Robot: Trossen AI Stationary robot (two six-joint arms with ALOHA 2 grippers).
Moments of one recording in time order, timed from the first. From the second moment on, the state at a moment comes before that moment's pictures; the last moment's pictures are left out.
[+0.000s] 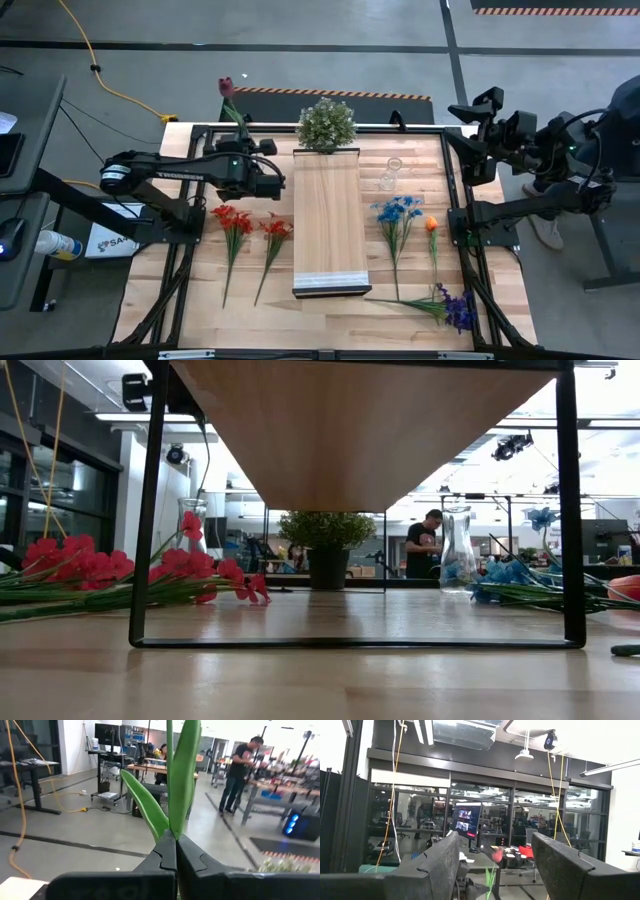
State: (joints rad) left arm 0.05 1.44 1.20 -1.39 -1.57 -1.80; right arm -0.04 0.73 1.18 -0.04 0.15 -0.16
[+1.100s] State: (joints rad) left arm 0.00 1.52 1.13 -1.38 -1.56 -1.90; right arm -0.04 0.73 1.18 -0.04 0.15 -0.16
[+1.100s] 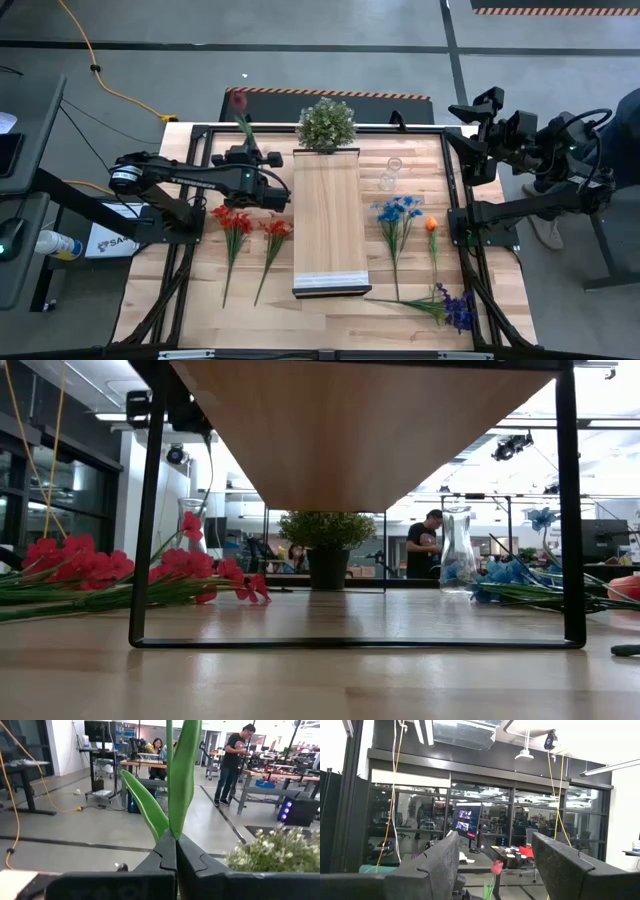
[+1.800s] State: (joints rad) left arm -0.03 1.52 1.08 -1.38 -1.48 -2.00; right arm -0.04 0.73 1.18 -0.04 0.15 -0.16
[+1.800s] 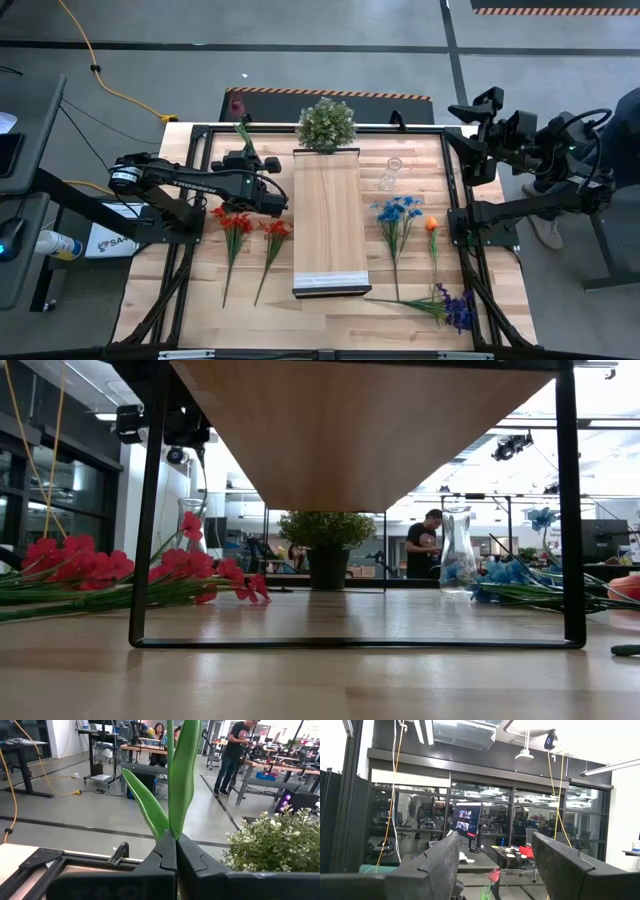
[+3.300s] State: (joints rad) left arm -0.06 1.54 1.07 -1.33 -1.40 -1.96; right arm -0.04 0.73 1.18 -0.04 0.14 -0.13
